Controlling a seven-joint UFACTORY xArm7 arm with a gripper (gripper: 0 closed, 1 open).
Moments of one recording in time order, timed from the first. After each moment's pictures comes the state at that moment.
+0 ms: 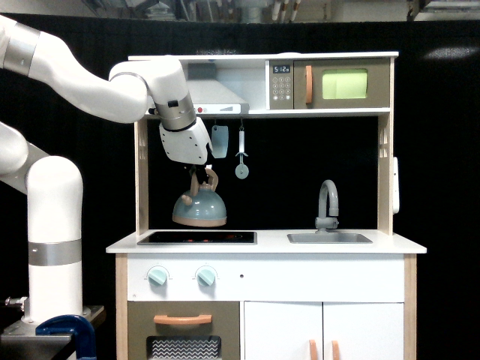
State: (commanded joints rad) arm 0.53 -1.03 -0.17 0.28 0.56 0.89 -0.98
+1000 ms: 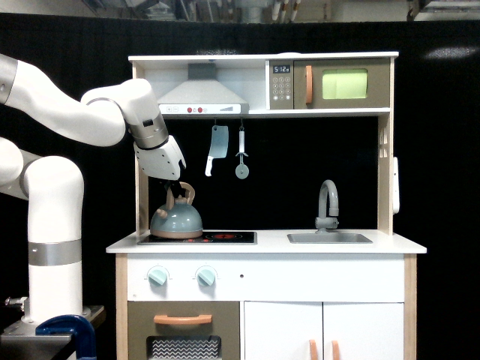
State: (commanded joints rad) arm 0.65 -1.21 0.00 0.09 0.65 0.78 -0.81
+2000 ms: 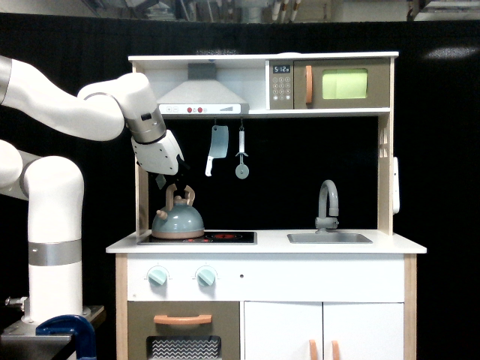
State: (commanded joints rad) arm 0.62 -1.28 -0.04 0.14 0.56 0.90 -0.75
